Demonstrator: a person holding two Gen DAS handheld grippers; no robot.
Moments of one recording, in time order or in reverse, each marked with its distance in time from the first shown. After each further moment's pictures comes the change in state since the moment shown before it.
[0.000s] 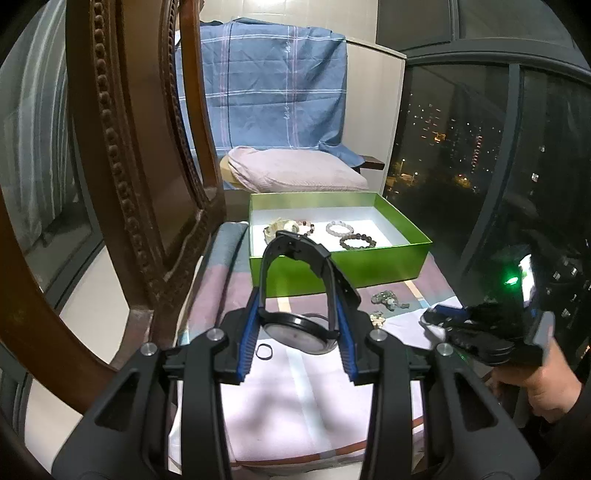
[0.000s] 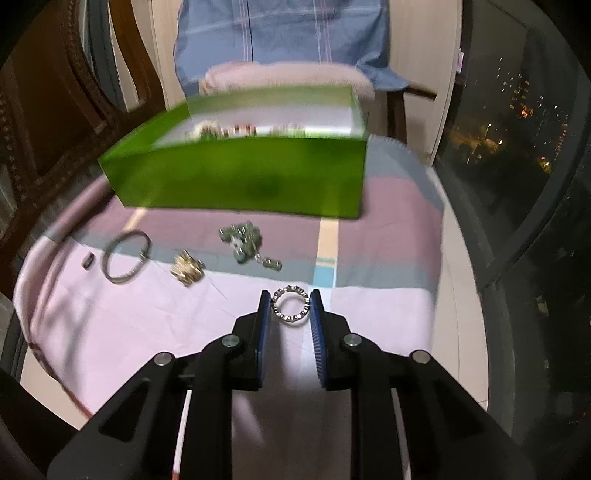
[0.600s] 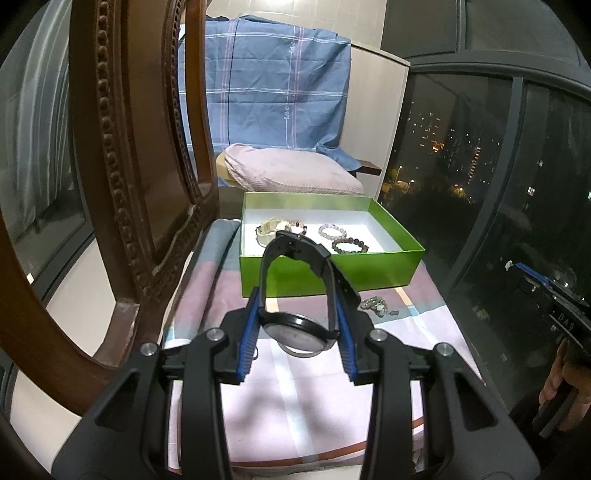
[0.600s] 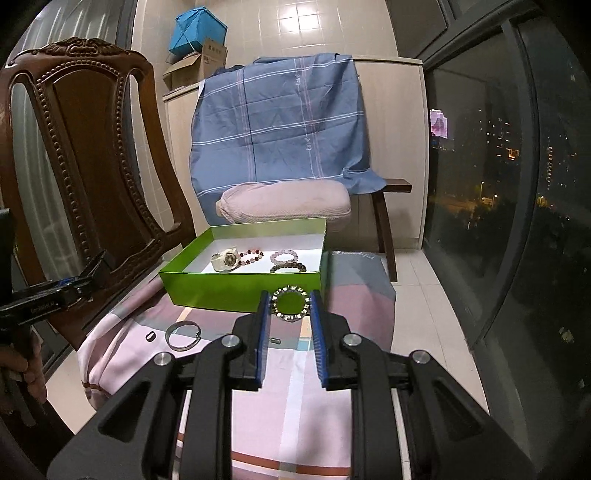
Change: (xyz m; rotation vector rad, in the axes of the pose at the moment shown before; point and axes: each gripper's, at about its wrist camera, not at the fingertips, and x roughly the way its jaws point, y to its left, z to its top) left arm 0.007 -0.003 -0.002 -0.050 -0.003 -0.025; right arm -0.130 -0.025 -0.012 0.058 -0.398 0.040
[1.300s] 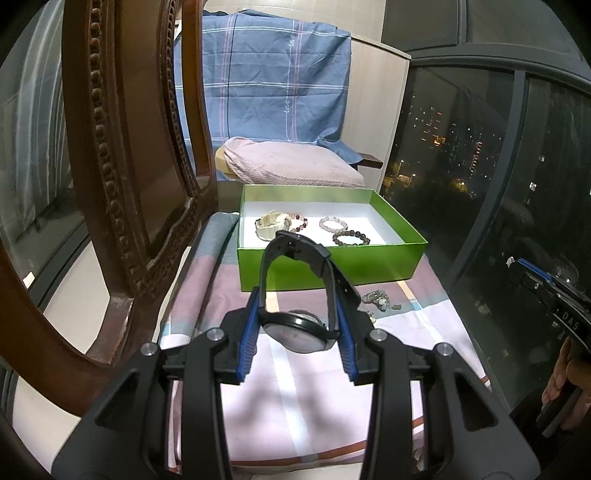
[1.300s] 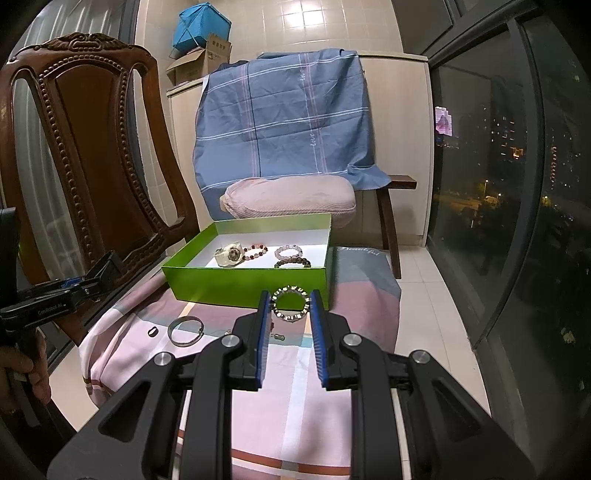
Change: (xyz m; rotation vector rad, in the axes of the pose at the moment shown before) left arm 0.003 -0.002 -0.001 0.006 0.017 0.005; right arm 0.001 0.004 0.000 -0.012 0.019 0.014
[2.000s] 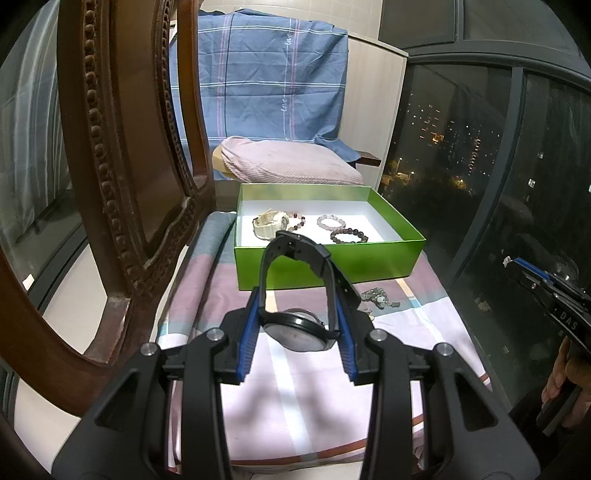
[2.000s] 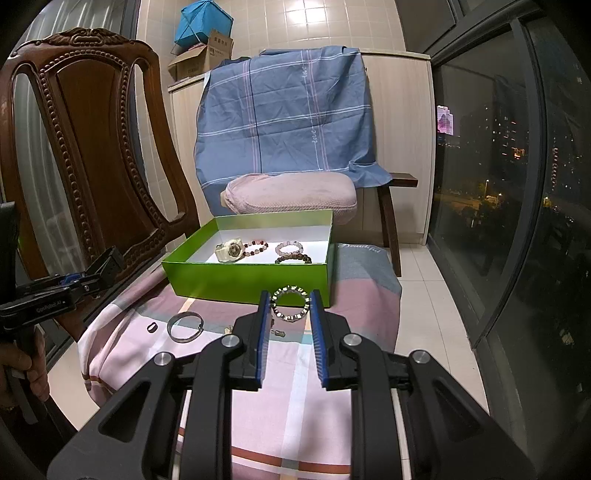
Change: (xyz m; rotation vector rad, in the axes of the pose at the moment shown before) left arm 0.000 -0.002 0.001 0.009 0.008 -0.003; right arm 0.001 0.000 0.000 -0.006 0.010 0.000
